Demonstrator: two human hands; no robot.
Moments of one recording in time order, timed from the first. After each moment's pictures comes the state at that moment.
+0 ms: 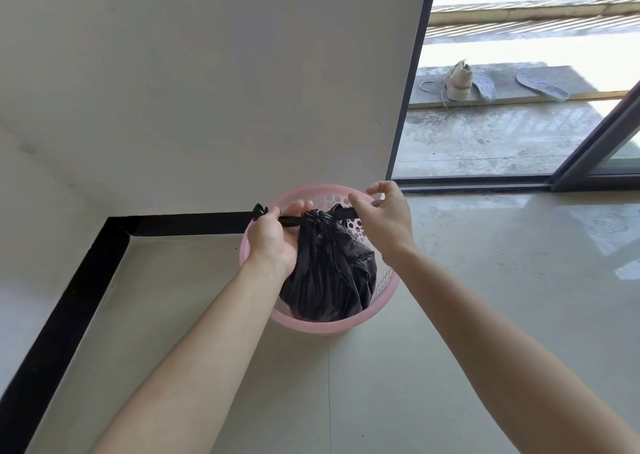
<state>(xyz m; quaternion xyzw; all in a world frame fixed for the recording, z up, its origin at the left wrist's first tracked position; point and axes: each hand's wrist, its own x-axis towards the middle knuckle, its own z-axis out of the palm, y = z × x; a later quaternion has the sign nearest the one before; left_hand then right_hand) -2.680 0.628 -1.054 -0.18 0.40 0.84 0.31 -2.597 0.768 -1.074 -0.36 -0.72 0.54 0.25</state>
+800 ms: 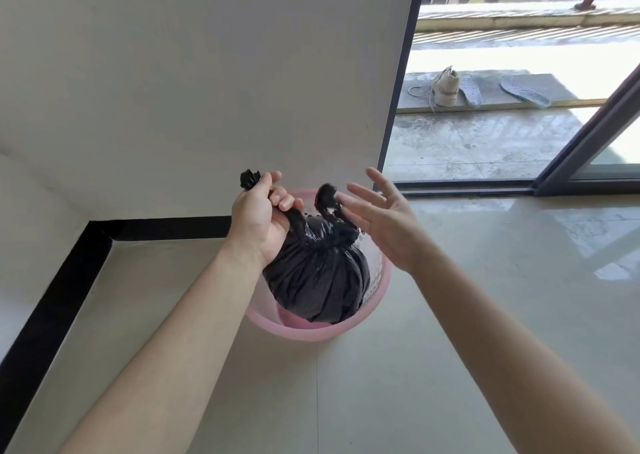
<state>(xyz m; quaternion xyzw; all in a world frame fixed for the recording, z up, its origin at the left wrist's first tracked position) -2.687 0.636 -1.020 -0.03 0.43 0.85 0.30 -2.565 0.789 -1.049 -0.19 -0.52 0.82 0.15</state>
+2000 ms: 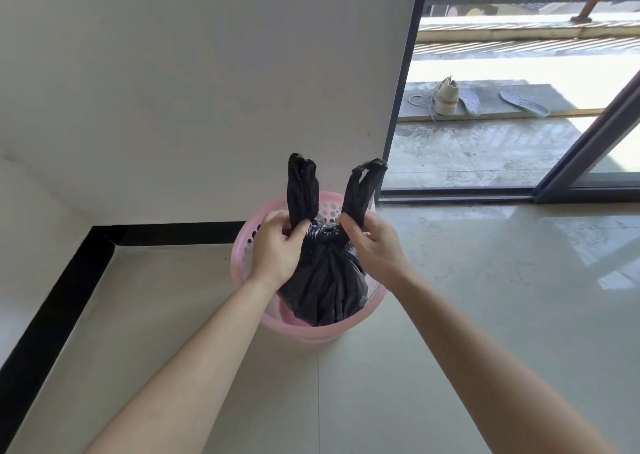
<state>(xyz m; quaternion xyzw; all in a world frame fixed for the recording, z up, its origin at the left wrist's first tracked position) -2.673 0.623 -1.075 0.20 0.84 0.49 0.08 -2.571 0.763 -1.080 -0.23 -0.79 0.52 0.23</state>
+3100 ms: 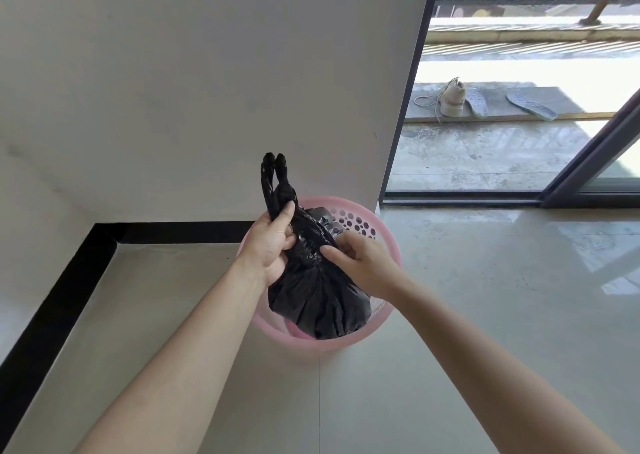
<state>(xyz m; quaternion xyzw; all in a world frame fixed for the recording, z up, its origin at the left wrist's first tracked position) -2.693 0.626 -1.065 0.00 0.55 0.77 0.32 -2.575 0.757 -1.096 -0.17 -0.89 0.40 0.08</state>
